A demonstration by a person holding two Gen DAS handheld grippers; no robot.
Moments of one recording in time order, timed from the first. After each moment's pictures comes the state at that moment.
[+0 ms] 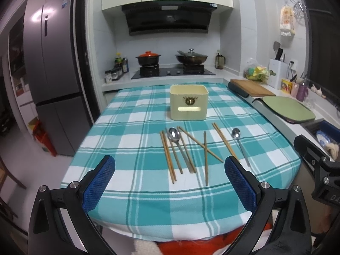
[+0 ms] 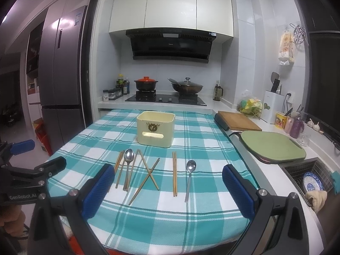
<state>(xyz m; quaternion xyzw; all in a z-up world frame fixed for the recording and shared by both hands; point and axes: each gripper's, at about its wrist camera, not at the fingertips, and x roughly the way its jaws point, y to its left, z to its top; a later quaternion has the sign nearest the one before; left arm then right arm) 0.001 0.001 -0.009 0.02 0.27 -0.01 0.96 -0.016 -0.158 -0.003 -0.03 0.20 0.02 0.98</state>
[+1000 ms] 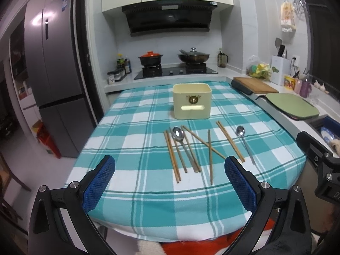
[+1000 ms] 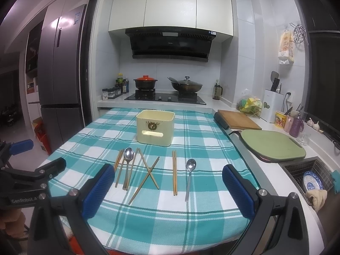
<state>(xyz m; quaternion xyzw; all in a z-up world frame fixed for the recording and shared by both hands) 0.006 0.002 -0.015 0.03 0.27 0.00 0.96 -0.017 -0.159 -0.002 -0.03 0.20 0.01 0.98</state>
